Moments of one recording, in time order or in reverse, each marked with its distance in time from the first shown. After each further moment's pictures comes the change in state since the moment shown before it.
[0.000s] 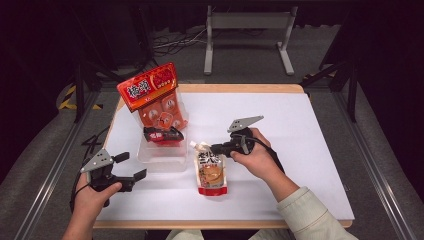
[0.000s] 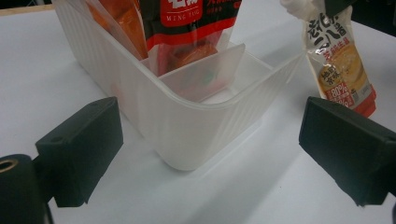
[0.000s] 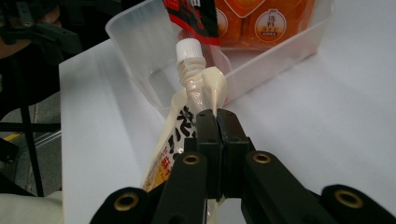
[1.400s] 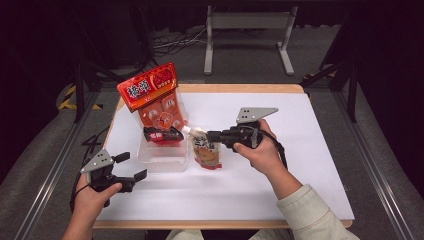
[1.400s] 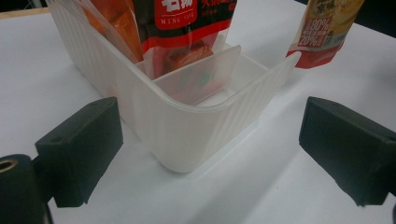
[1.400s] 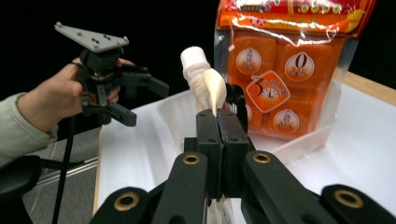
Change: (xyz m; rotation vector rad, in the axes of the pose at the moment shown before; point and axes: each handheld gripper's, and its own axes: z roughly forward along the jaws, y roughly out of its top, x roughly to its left) left arm -0.001 0.001 -0.001 -0.001 -0.007 0.012; right arm 0.019 0.033 -0.034 -0.255 0.077 -0.103
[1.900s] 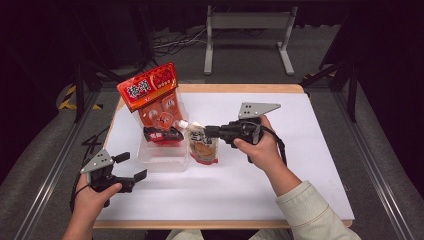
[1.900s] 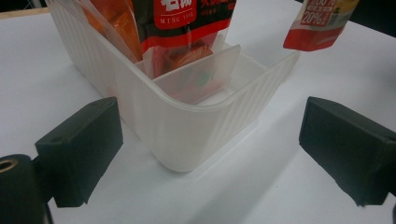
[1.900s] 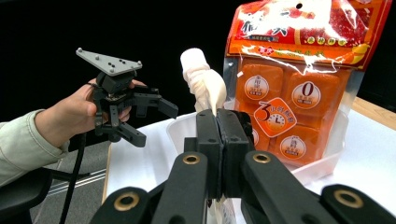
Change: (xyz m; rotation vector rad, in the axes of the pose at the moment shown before) left arm 0.000 0.000 0.000 0.000 0.000 0.002; right arm -0.001 0.012 -0.001 -0.071 0.042 -0.024
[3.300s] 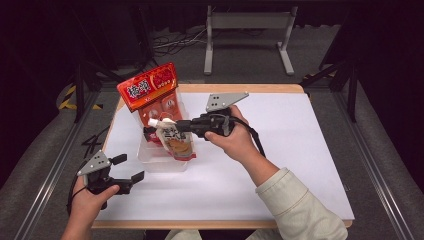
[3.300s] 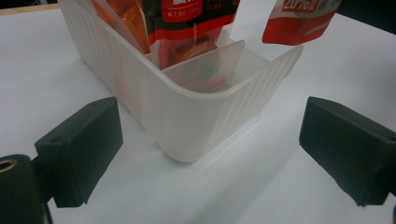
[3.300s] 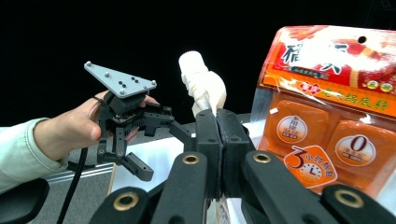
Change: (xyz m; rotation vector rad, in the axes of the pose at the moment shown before) left arm 0.000 -0.004 -0.006 0.004 0.016 -0.011; right arm 0.014 0.037 0.059 0.024 0.079 -0.090
